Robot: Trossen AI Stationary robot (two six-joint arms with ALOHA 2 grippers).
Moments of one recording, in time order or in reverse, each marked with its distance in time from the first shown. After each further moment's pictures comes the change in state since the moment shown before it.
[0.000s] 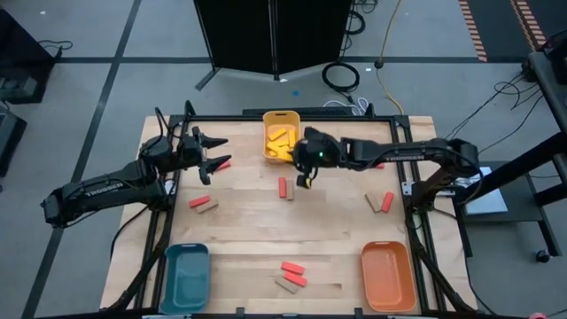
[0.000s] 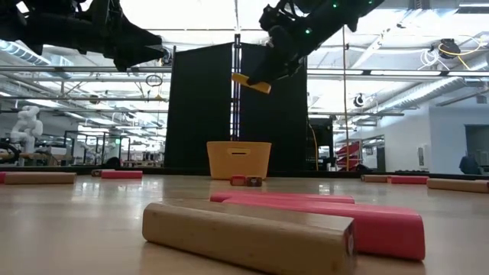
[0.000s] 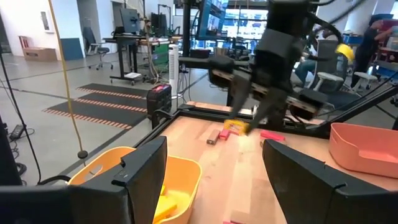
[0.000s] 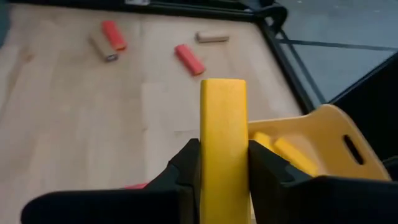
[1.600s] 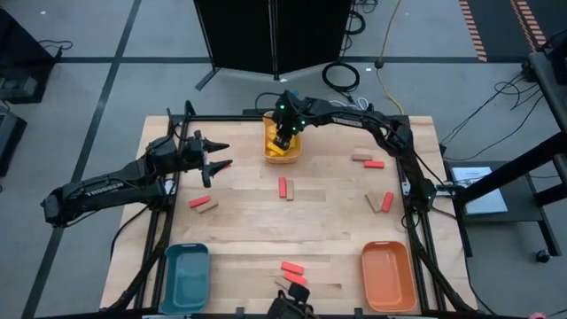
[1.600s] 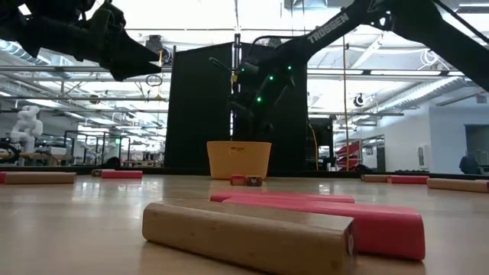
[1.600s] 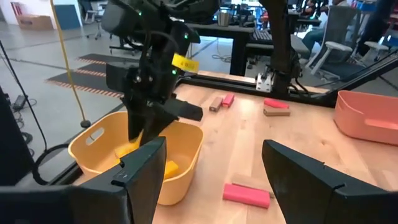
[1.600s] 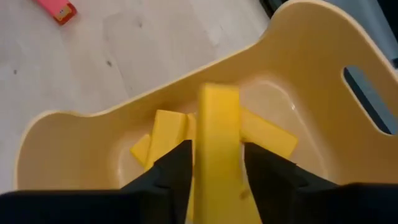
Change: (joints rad) left arm 0.000 0.006 0.001 -0.135 -0.010 0.029; right arm -0.353 0.635 0.658 -0.411 -0.267 0.090
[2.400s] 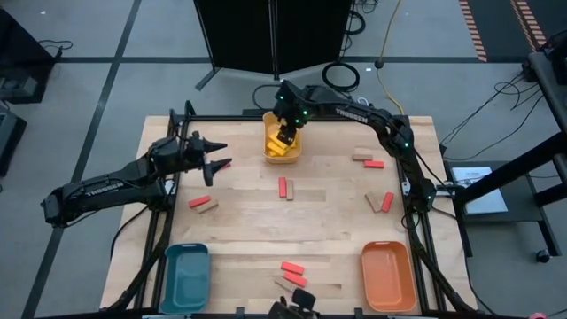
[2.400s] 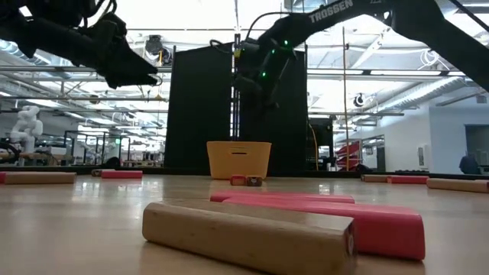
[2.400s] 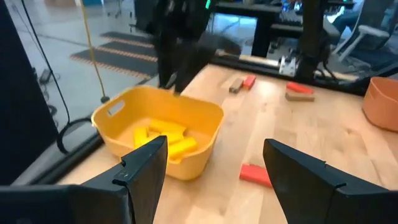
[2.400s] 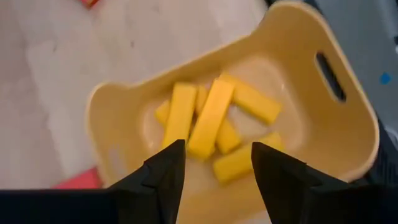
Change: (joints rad) left arm 0.000 0.000 0.000 -0.087 -0.082 -0.031; right arm 0.012 -0.007 0.258 -0.416 0.006 -0.027
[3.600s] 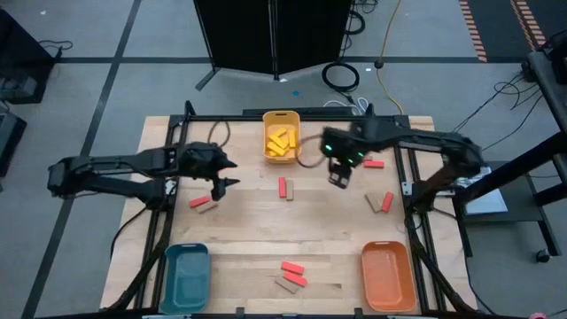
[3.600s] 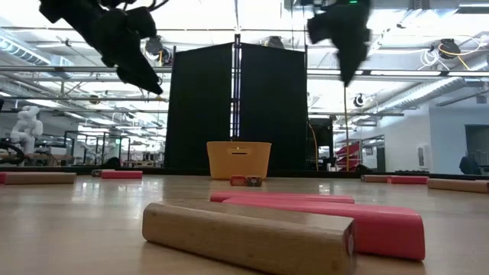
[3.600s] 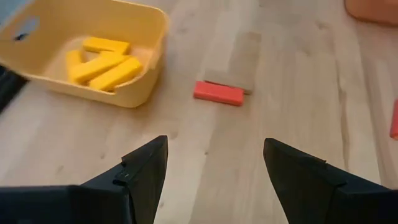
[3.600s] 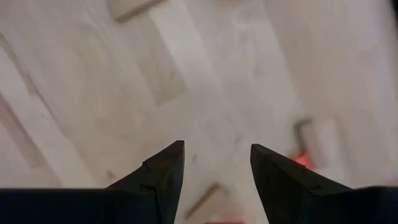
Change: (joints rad) left arm -0.283 0.382 0.343 -0.431 -0.105 -0.042; right arm 0.327 -0.687 -0.619 -0.333 0.187 0.385
